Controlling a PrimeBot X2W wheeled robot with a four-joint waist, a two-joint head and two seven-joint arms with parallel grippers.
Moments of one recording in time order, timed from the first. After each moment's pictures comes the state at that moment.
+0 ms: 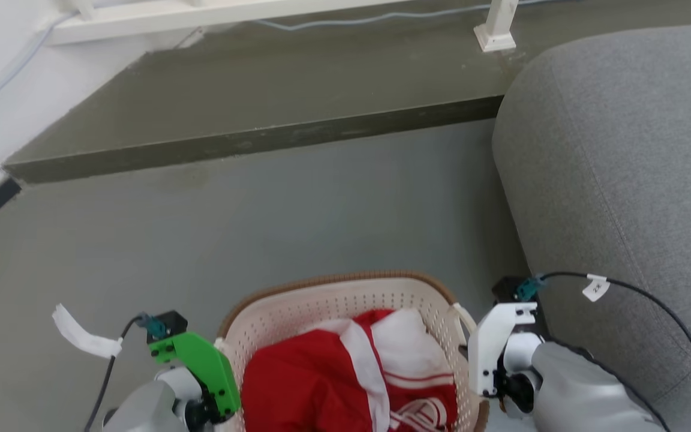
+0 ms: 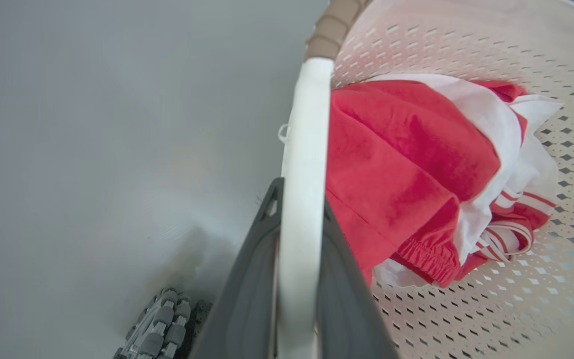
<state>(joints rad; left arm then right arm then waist) -0.52 -0.04 -0.37 1.26 -0.69 -0.08 0.27 -0.51 -0.01 0.72 1.19 0.76 0.07 0.21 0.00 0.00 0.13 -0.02</state>
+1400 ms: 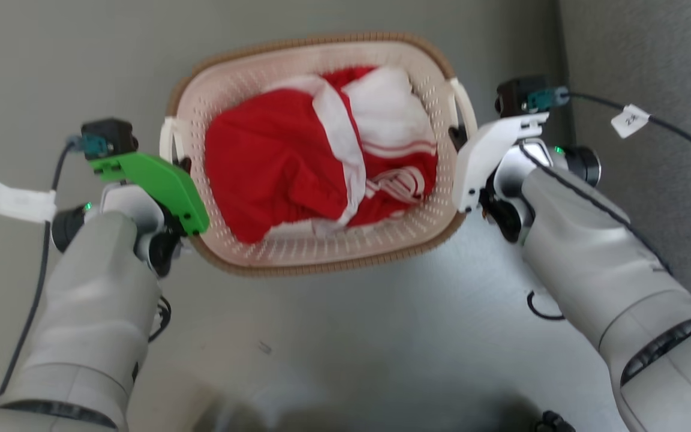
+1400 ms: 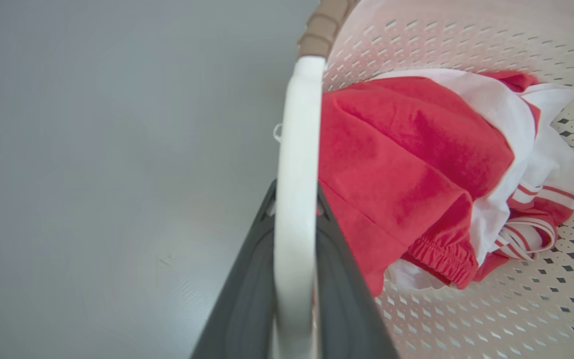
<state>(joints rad) -0.89 0.03 -0.37 1.14 -0.65 -0.07 0.06 -0.94 -0.02 0.73 1.14 0.70 -0.02 0.01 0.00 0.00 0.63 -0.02</state>
